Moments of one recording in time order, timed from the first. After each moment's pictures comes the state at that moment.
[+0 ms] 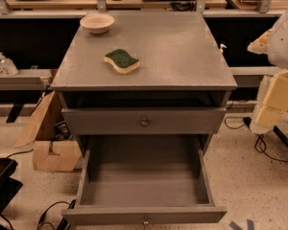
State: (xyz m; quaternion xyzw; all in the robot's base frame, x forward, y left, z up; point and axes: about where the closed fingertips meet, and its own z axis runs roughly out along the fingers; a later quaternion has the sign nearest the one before) arm 0.438 -0.217 0.977 -0.60 0.78 -0.03 0.16
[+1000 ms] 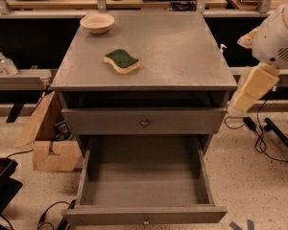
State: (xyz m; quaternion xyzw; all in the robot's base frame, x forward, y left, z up) arm 0.492 -0.214 0.960 -0.57 0.79 -0.02 0.23
